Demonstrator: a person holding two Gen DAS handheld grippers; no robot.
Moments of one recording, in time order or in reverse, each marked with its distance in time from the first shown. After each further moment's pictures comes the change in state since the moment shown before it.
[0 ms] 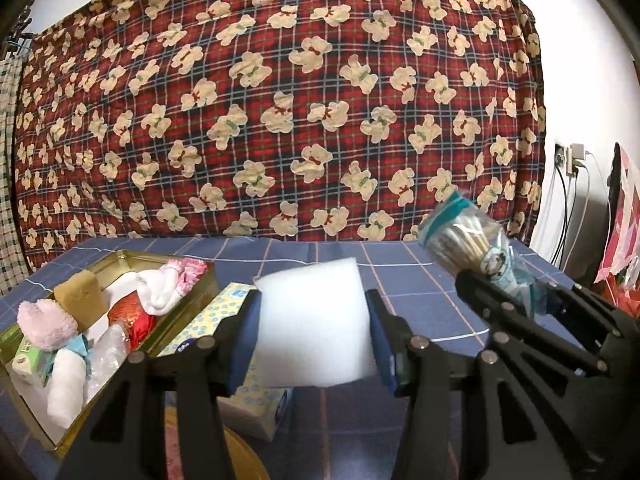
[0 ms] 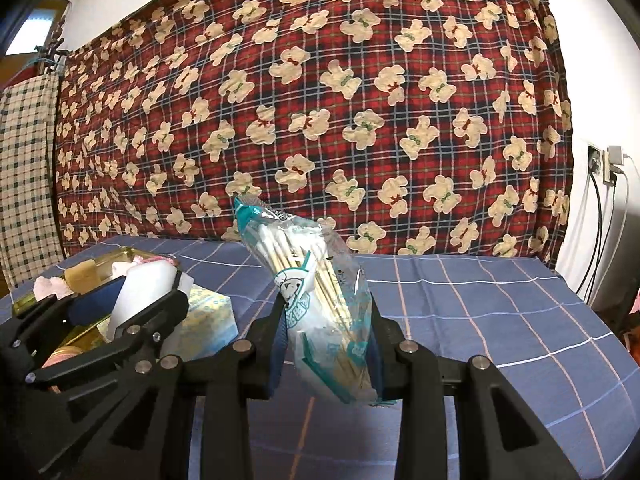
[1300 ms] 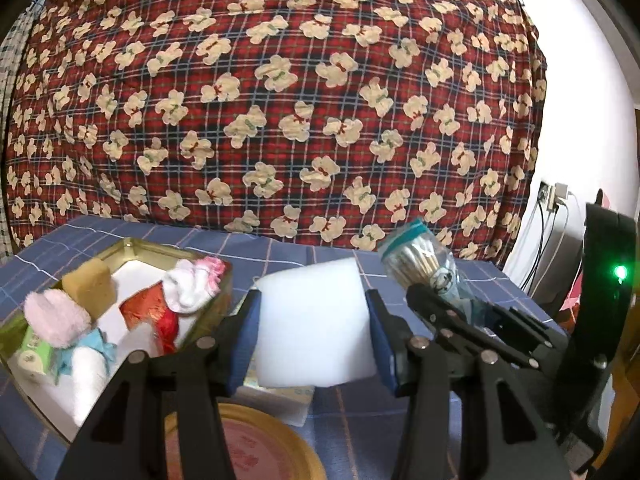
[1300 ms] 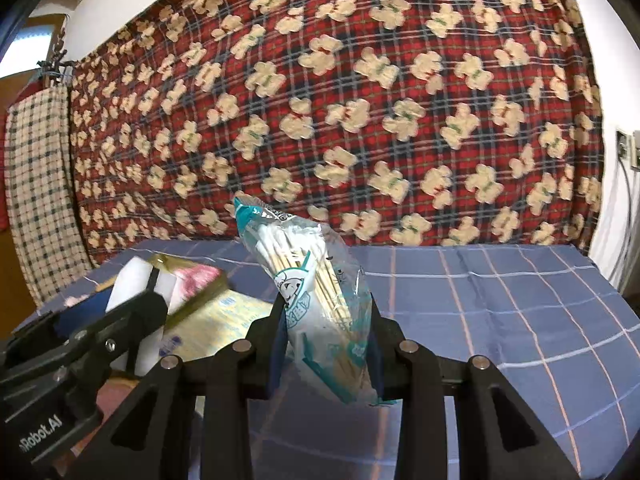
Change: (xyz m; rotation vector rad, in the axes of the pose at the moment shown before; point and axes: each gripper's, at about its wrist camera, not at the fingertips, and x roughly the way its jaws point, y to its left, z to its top) left arm -0.030 0.061 0.025 -0.116 0.027 -0.124; right arm 0.012 0.034 0.027 0.055 0.056 0.126
